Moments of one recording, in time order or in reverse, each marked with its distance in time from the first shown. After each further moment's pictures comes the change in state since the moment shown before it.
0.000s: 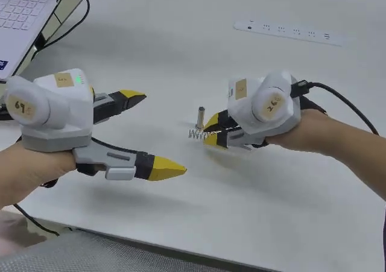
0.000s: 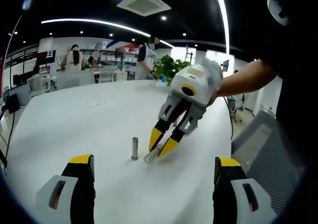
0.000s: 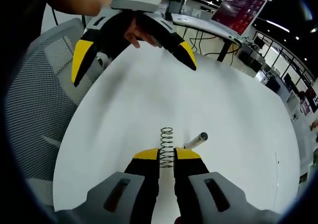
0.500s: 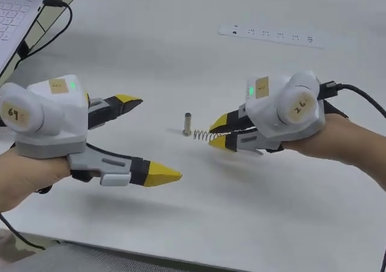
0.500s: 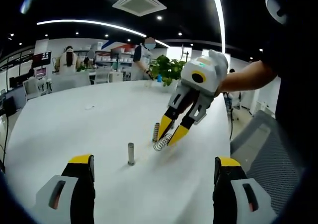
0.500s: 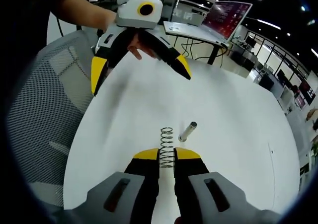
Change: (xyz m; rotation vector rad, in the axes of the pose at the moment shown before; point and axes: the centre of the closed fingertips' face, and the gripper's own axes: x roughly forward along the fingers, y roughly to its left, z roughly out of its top) left arm 0.013 -0.004 0.005 0.020 0.003 -0.034; right arm -0.040 -0.002 -0.007 0.060 -0.035 -0.047
